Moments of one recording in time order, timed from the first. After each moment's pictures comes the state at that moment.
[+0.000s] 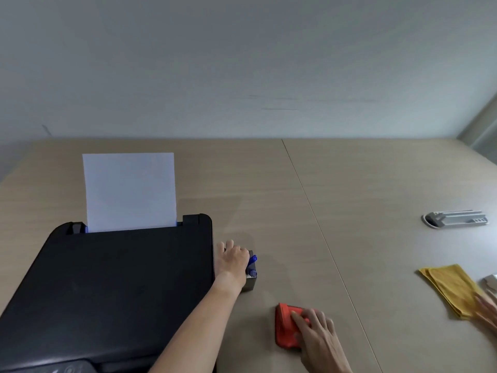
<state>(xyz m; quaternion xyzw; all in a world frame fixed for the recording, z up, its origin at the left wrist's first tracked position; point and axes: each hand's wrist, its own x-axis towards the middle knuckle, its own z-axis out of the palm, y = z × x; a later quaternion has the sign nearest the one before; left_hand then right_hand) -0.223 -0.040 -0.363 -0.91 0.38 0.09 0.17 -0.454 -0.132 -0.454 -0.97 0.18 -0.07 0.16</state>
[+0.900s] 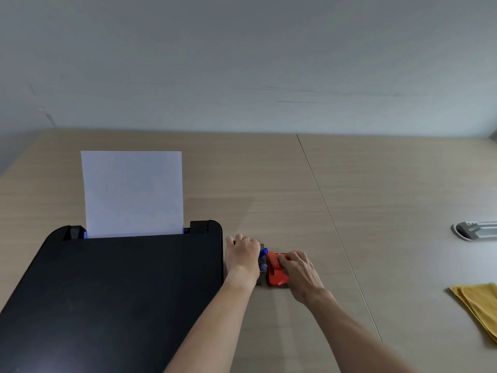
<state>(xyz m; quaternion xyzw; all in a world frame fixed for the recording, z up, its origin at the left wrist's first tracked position) -0.191 -0.135 -0.354 -0.90 0.42 0.09 0.08 -0.312 -0.242 -0.423 -0.96 0.24 0.03 0.15</state>
